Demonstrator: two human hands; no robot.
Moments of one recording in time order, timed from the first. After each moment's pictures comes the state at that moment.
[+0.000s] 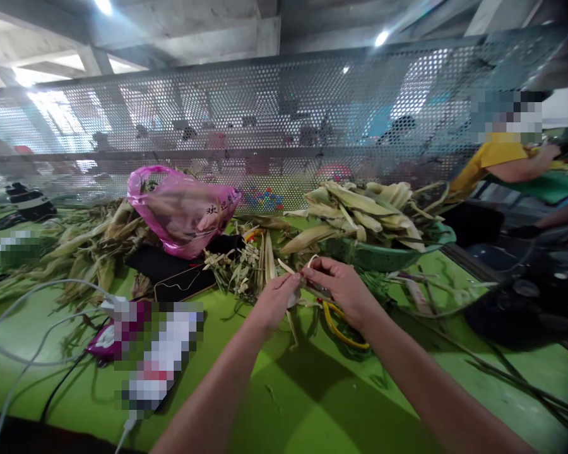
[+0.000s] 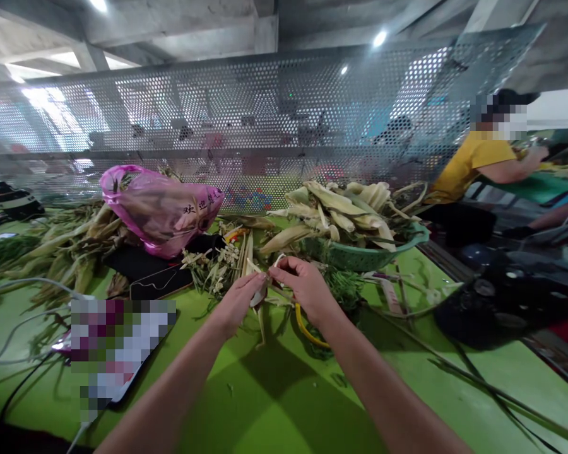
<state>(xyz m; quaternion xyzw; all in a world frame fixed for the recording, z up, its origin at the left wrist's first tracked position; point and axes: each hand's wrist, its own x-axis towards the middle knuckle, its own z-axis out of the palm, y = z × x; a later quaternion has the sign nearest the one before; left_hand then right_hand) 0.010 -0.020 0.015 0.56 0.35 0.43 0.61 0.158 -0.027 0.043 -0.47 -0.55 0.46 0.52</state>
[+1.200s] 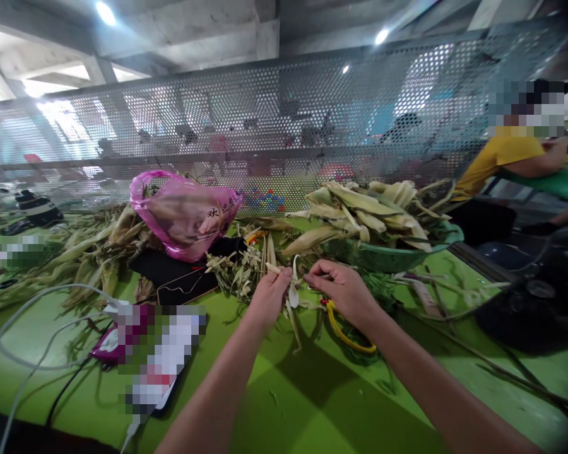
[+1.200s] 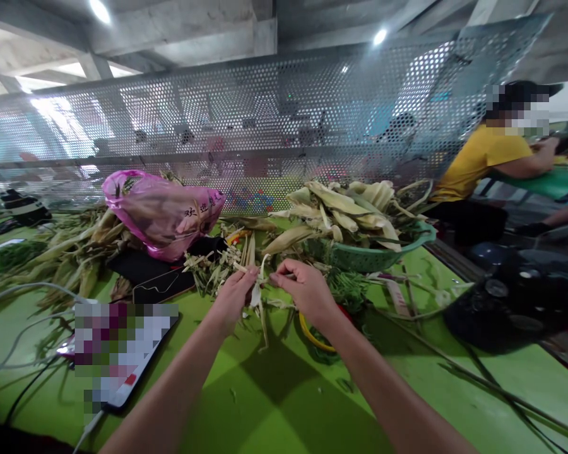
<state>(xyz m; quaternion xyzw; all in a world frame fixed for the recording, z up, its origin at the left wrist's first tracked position) 0.006 -0.013 0.015 0.49 0.37 0.50 0.61 0.165 -0.025 0.044 -0.51 -0.68 0.29 0.44</state>
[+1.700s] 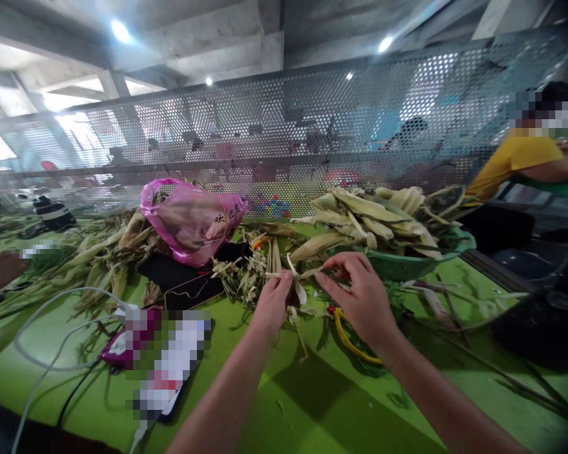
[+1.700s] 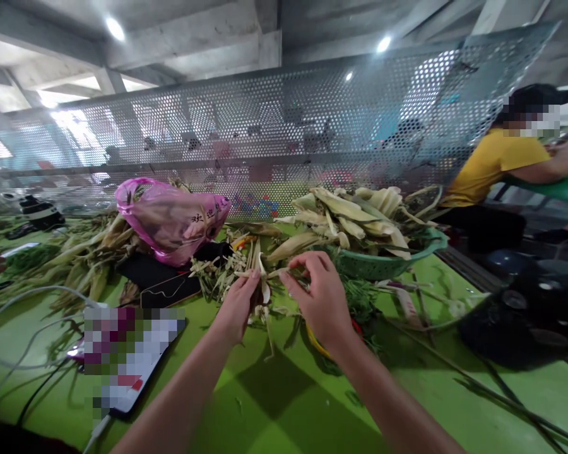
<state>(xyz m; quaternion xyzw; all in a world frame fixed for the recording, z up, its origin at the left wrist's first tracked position) 0.012 -0.013 0.013 0.41 0.36 0.54 0.64 0.162 -0.038 0.055 -0.54 -0.69 0.05 0.48</state>
